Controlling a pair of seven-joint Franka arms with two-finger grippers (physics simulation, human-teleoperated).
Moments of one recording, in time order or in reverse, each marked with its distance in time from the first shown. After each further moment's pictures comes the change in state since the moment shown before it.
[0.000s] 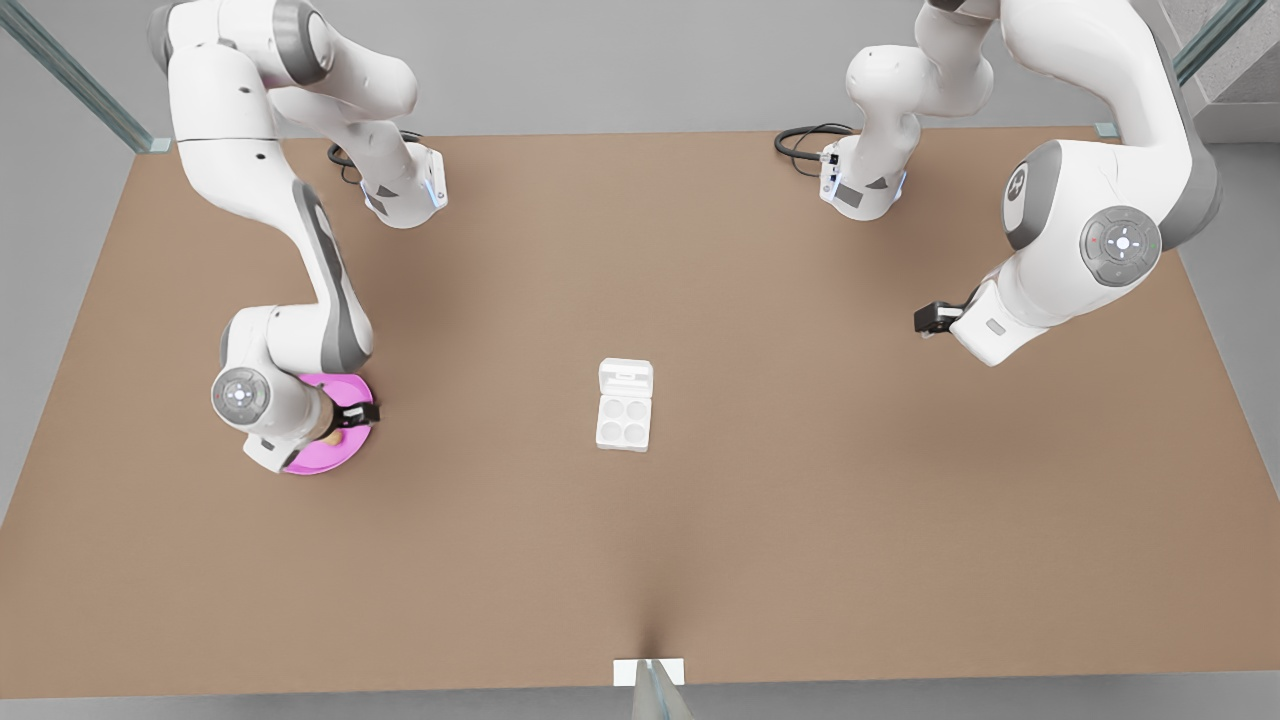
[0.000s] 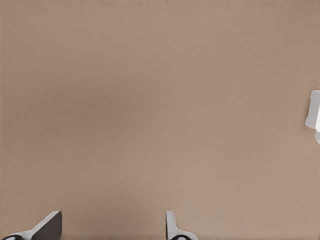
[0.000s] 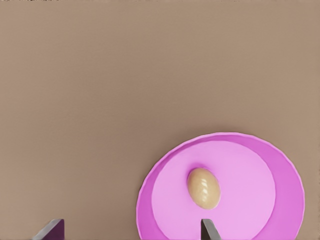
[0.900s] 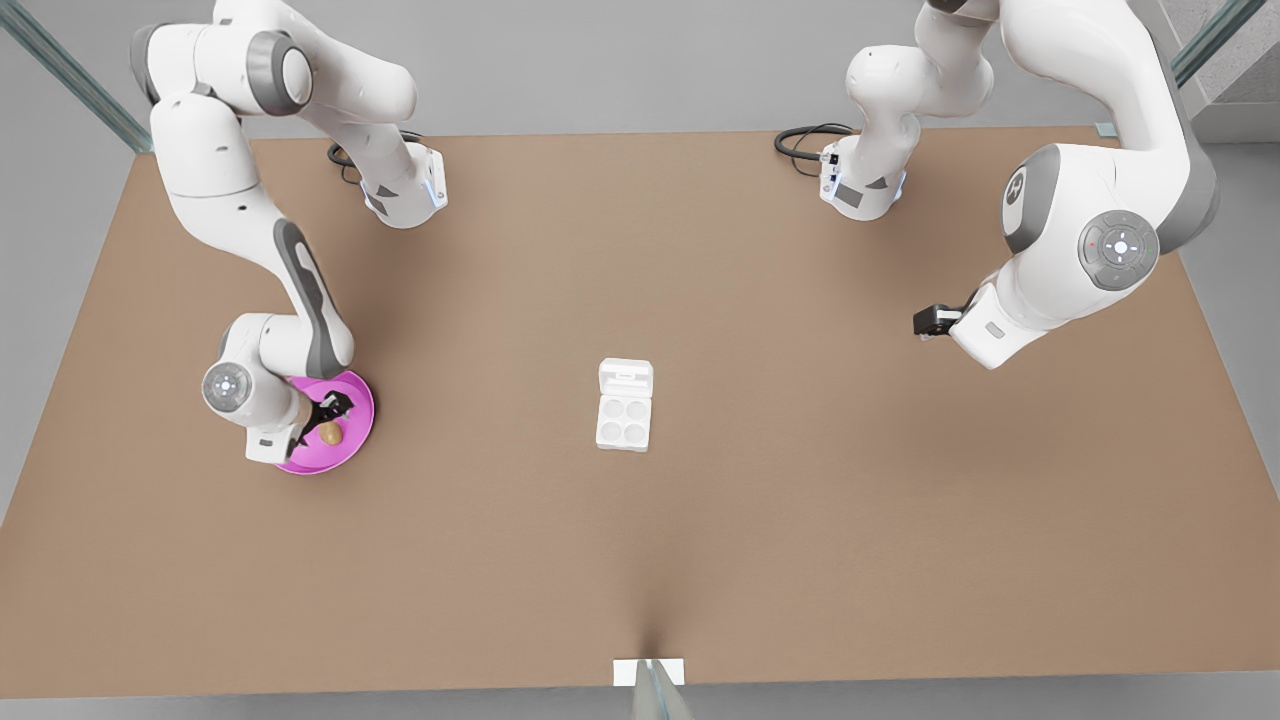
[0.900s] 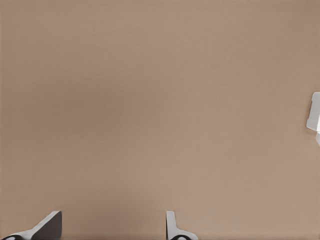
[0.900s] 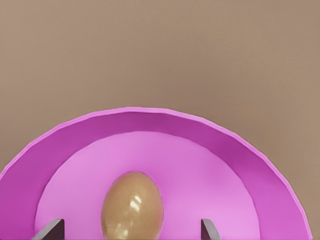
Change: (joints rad) left arm 0.000 0.006 0.000 0.000 0.000 0.003 -0.009; right arm -0.147 0.102 -0.005 -0.201 -0.017 0.360 -0.558
